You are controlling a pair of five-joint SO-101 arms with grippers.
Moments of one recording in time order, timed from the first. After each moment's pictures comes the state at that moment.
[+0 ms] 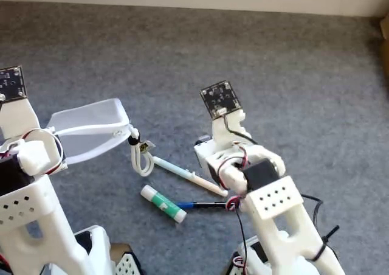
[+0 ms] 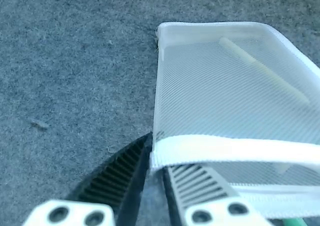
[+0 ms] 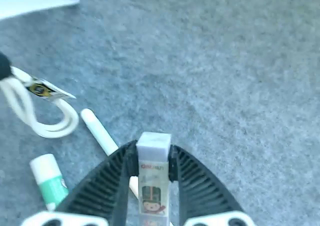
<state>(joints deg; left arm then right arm) -30.5 -47.3 24.8 91.0 0.7 -27.6 -48.6 49.5 54.6 3.5</state>
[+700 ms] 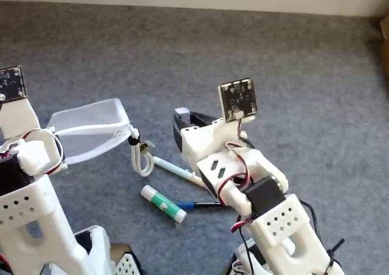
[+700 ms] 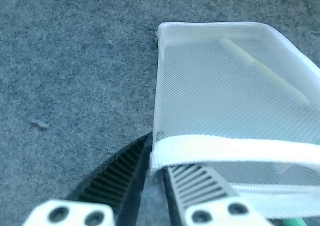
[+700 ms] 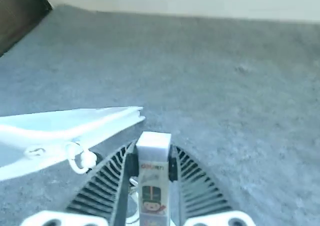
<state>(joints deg) -30.5 -47.3 24.8 91.0 0.7 -34.5 -58.0 50.7 38.5 -12.7</state>
